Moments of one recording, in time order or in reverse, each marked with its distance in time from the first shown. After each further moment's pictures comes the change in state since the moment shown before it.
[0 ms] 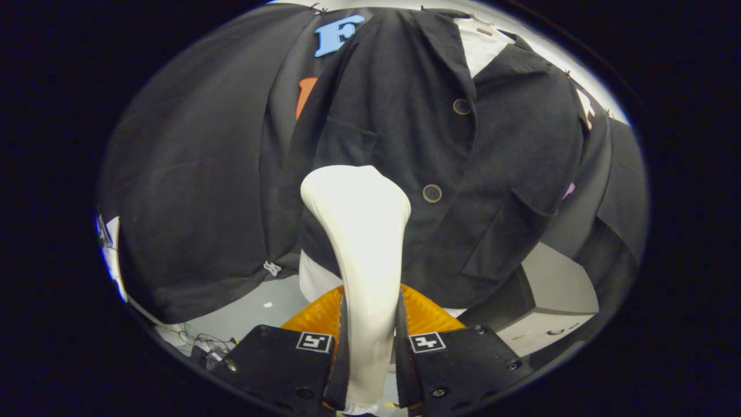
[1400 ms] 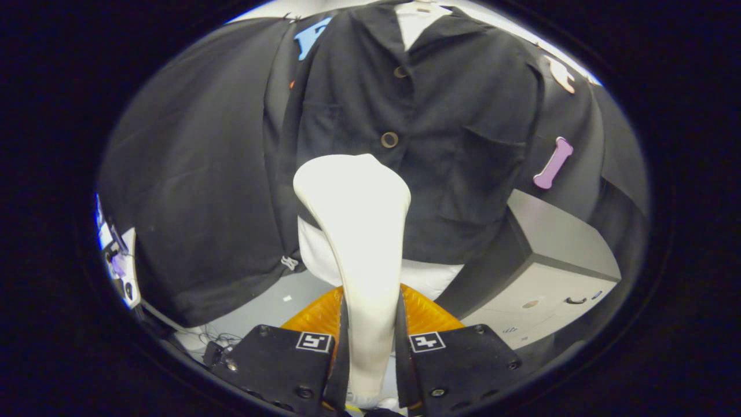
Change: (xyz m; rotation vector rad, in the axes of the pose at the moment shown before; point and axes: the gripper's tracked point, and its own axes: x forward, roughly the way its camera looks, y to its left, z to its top) arm -0.055 -0.060 -0.060 0.153 -0.021 0.090
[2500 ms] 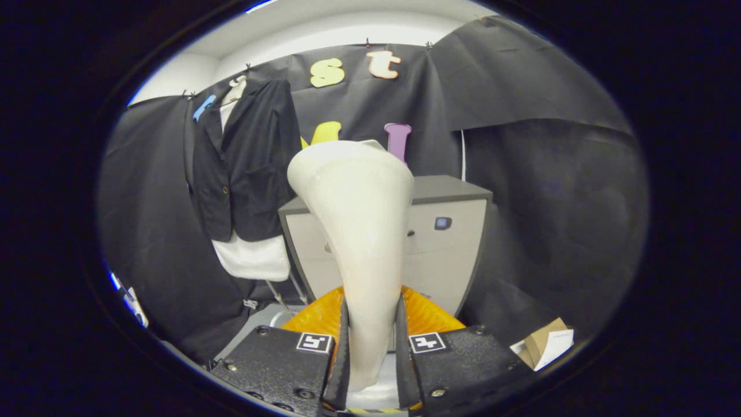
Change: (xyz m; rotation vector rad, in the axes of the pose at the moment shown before) arm -0.272 -0.288 -0.210 0.352 -0.201 -0.264
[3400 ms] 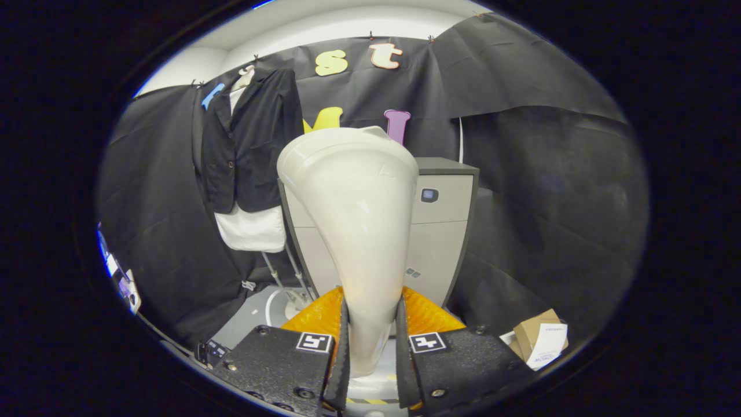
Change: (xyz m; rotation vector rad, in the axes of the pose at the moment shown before) arm -0.022 -0.010 -0.038 -0.047 0.059 0.026
